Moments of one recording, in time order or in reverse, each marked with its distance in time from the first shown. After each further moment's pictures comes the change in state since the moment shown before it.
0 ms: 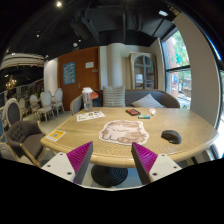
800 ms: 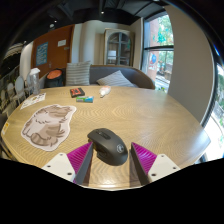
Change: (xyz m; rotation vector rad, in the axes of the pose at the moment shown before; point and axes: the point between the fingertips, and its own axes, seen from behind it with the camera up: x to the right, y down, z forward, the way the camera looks) arm 0.305 0.042 0.125 -0.252 0.261 0.001
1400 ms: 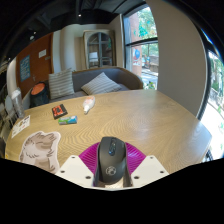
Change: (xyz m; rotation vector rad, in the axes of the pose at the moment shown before) arm 0.031 -0.068 0.055 -0.003 0.100 0.181
